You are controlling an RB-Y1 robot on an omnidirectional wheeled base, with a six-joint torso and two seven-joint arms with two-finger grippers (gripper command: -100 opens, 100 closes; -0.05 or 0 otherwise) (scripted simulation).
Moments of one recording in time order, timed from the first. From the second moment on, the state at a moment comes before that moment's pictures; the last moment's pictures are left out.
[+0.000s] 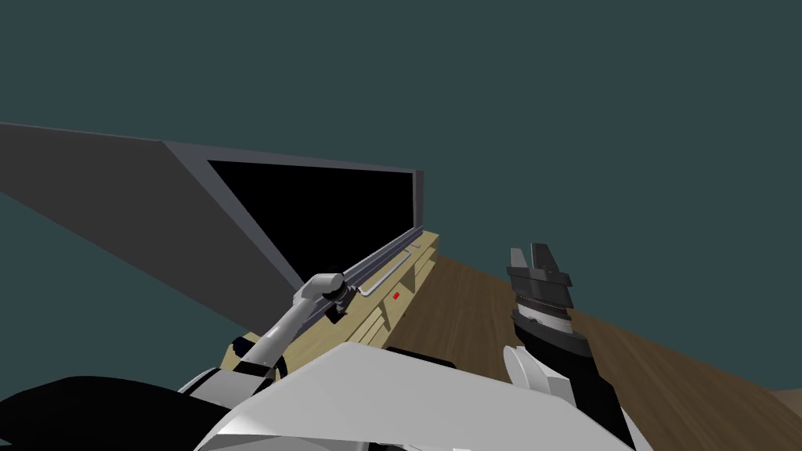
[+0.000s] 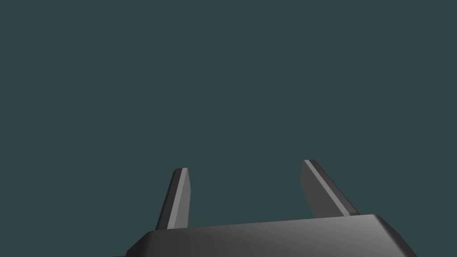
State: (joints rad) left arm 0.00 0.63 0.08 -1.57 0.72 1.43 -0.28; right arm 0.49 0.04 0.00 -2.25 0.01 -0.58 0.12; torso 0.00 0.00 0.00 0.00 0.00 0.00
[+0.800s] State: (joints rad) left arm -0.04 0.72 0.08 -1.49 0.75 1.61 -0.32; right arm 0.49 0.04 0.00 -2.25 0.01 -0.58 0.12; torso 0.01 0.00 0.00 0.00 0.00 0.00
